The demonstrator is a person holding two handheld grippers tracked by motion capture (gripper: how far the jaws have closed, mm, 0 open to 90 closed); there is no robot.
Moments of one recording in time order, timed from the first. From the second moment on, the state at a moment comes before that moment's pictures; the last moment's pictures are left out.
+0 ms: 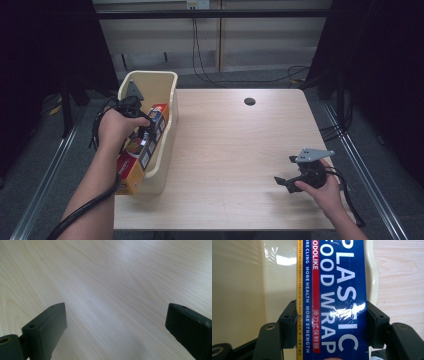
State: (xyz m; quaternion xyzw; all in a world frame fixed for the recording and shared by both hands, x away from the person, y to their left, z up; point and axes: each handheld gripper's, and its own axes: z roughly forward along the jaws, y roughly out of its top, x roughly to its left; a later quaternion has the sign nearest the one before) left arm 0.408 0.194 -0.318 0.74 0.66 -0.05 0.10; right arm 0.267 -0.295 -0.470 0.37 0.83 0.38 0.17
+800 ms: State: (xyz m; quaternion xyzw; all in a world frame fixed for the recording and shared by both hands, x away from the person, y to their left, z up) left arm 0.413 0.191 -0.332 0.73 0.67 -0.06 0.09; right arm 0.267 -0.294 -0.471 0.37 0.83 0.38 0.17
